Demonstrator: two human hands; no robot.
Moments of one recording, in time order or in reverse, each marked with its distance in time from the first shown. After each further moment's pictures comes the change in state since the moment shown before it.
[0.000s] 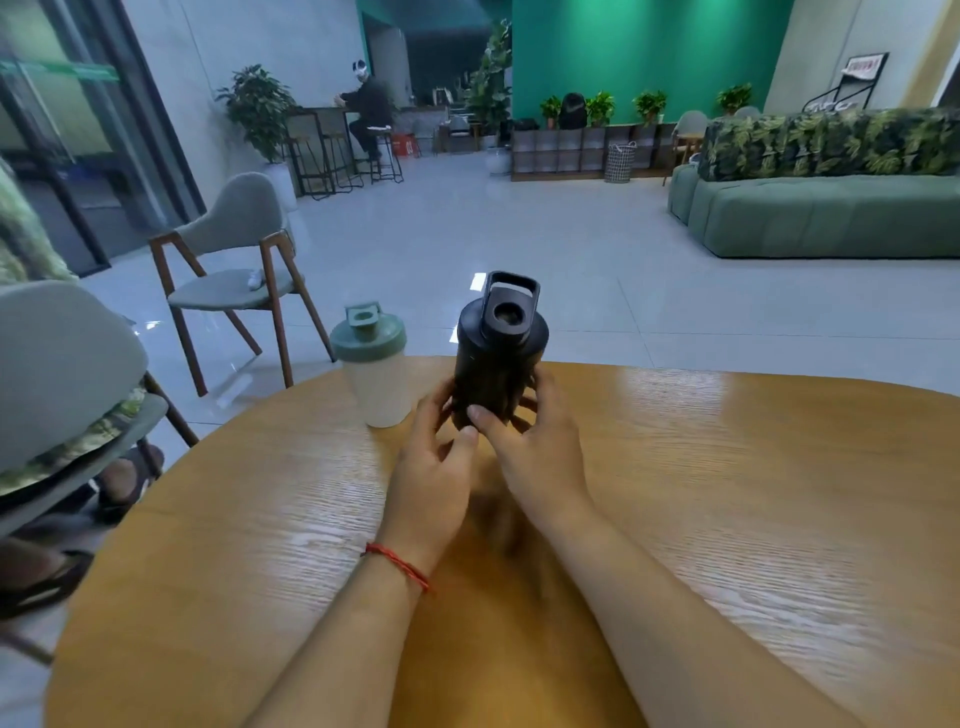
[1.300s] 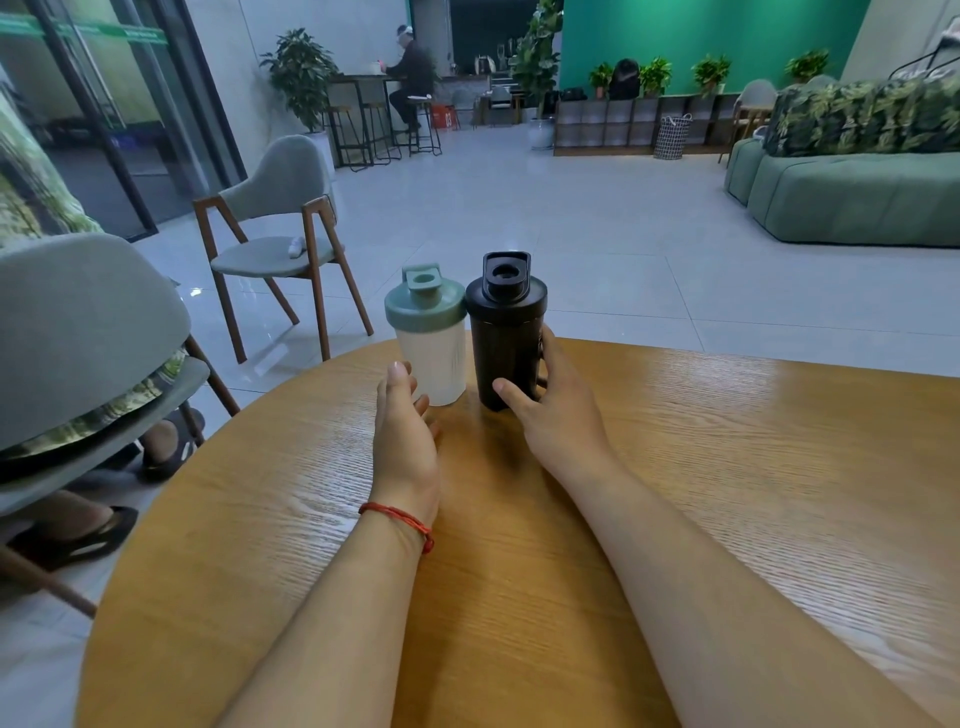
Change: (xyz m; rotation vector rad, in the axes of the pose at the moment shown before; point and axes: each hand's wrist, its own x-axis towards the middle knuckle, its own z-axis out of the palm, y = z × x) left_hand 0.061 -0.066 -0.056 -0.385 0.363 -0.357; right_hand 0.049 0.032 0.068 -0.173 -0.174 0.048
